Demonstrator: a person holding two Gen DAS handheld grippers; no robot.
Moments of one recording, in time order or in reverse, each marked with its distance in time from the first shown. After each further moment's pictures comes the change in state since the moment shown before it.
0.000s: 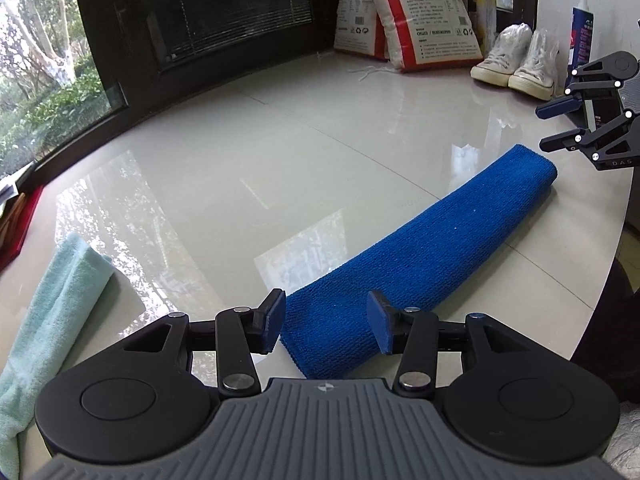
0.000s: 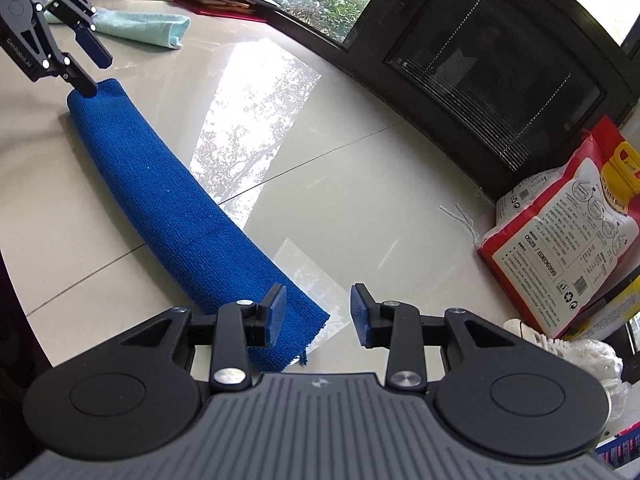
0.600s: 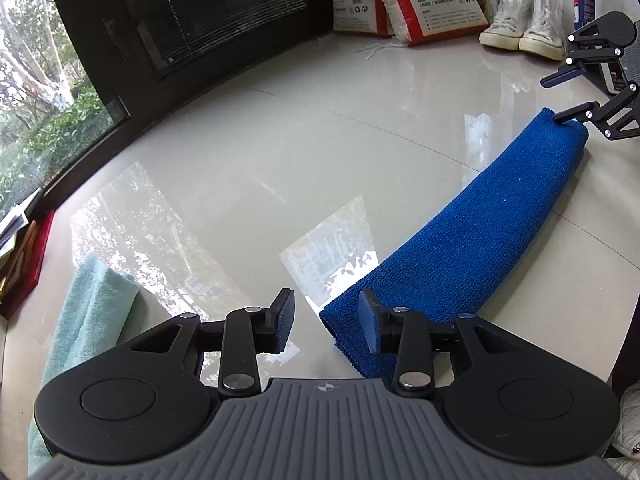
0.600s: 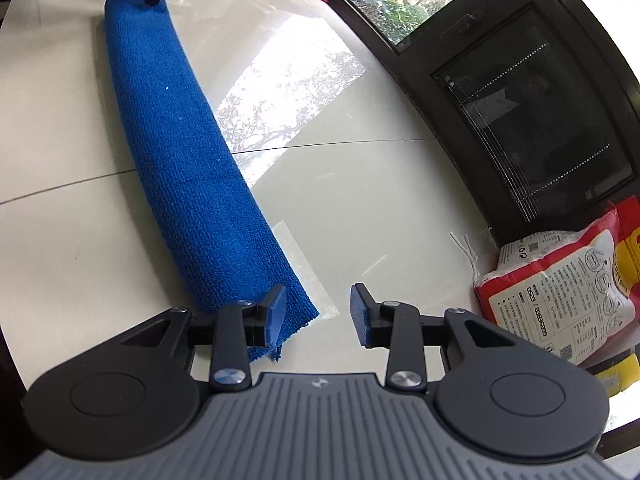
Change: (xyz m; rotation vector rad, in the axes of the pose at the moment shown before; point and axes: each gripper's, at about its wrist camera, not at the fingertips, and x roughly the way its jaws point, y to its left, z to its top) left arm 0.025 0.024 0.005 0.098 0.052 0.052; right arm 0.029 0.010 -0.015 -0.305 0.017 -0.035
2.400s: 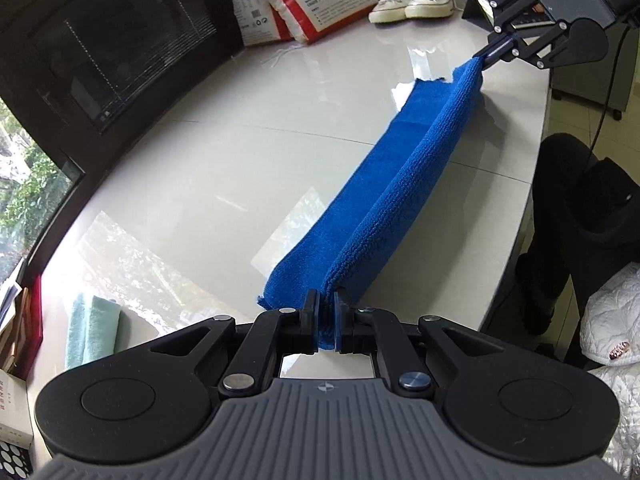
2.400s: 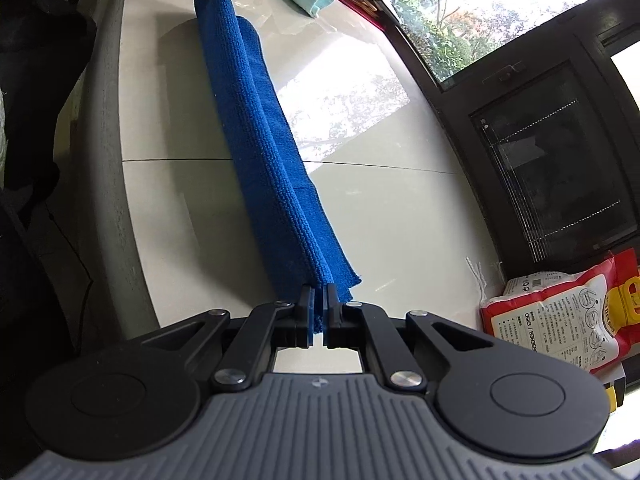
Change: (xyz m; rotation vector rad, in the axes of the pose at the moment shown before) left arm -0.061 -0.057 -0.018 0.252 -0.002 -0.062; right arm -0.063 0.038 -0.018 -0.194 -0.044 0.050
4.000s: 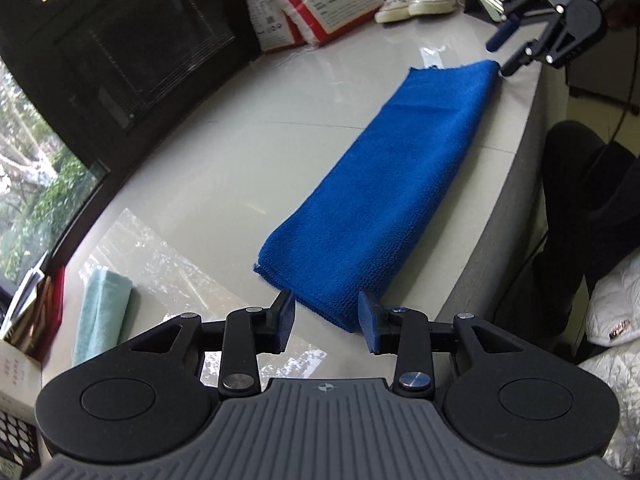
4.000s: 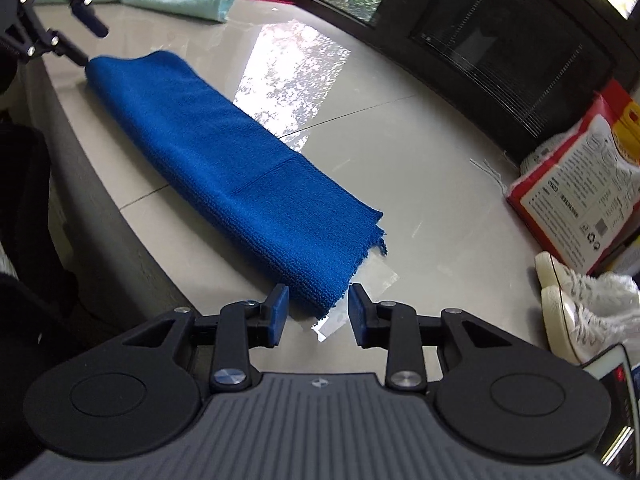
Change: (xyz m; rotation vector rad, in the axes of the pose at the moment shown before) left arm -0.017 -0.046 -0.027 0.100 0.002 0.053; right arm -0.012 0.008 -0.025 0.365 0.068 0.065
